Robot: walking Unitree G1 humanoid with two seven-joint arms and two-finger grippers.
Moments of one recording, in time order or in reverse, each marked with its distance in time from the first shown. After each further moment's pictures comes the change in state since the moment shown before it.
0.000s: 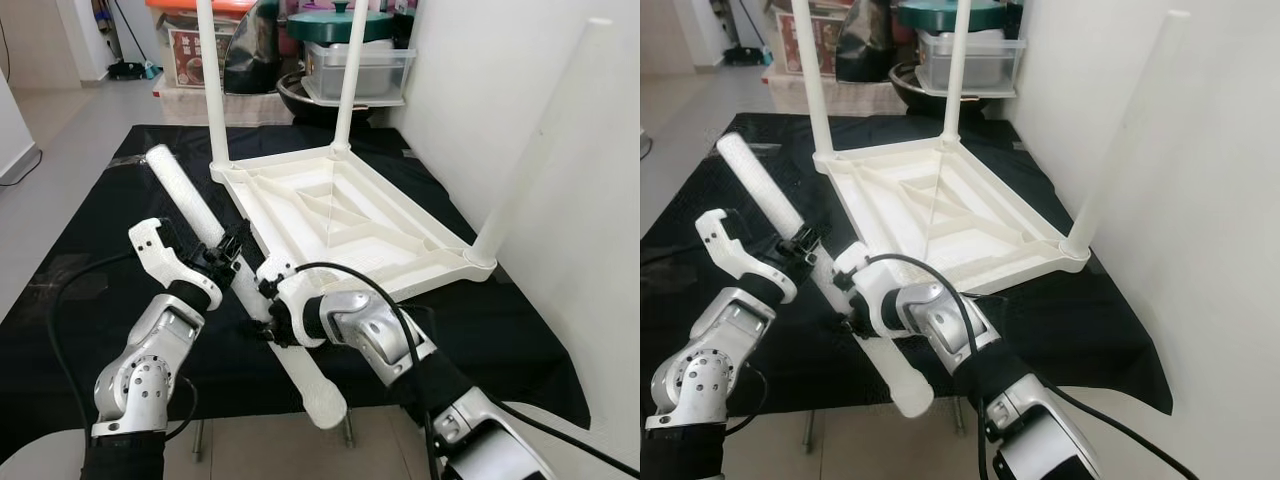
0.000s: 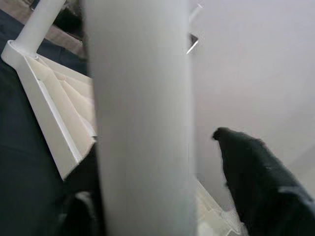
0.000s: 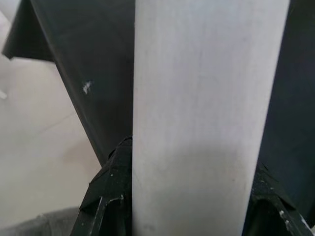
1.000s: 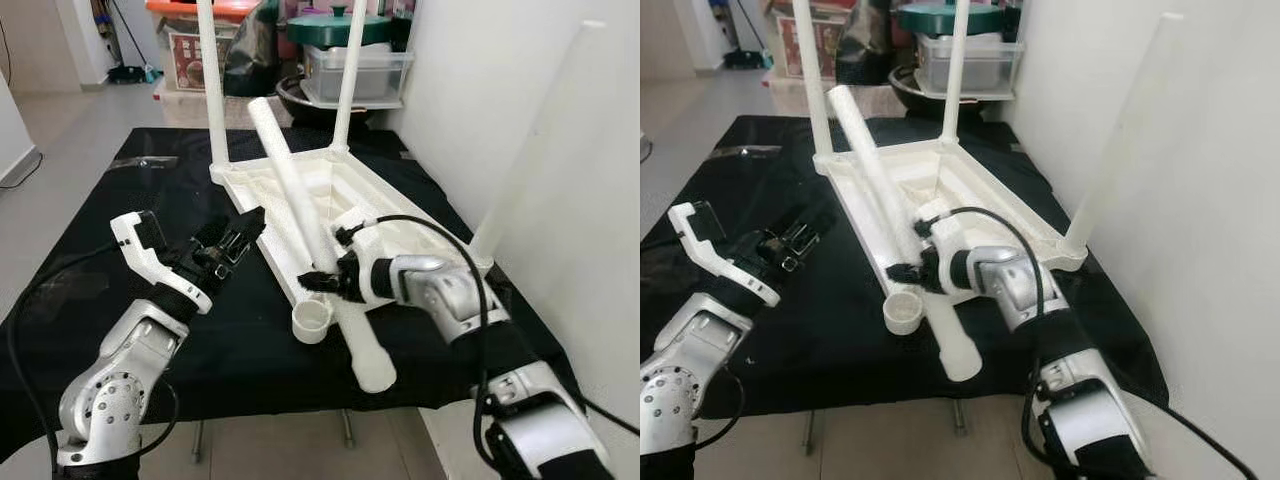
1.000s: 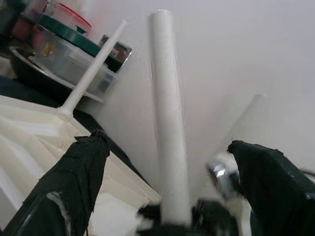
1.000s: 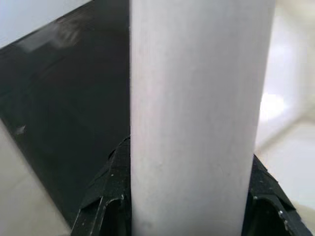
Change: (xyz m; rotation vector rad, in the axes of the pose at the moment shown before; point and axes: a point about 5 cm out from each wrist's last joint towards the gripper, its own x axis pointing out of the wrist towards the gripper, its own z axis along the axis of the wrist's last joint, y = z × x) left arm -0.027 -0.029 0.025 0.013 -0.031 -0.249; right arm -0.098 -0.088 0.021 0.150 -0.130 -0.268
